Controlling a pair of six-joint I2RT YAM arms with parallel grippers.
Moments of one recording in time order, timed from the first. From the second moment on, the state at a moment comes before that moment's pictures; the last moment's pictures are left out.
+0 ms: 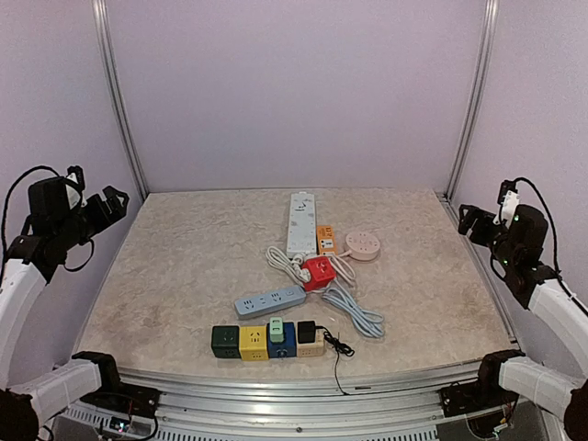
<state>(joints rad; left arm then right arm) 0.06 0.81 0.87 -0.40 0.07 -0.42 -0.01 0.81 0.52 0.15 0.04 0.26</state>
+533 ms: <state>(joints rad) 0.06 0.75 0.81 -0.41 0.23 -0.49 0.02 0.82 0.55 0.10 -0.09 0.16</state>
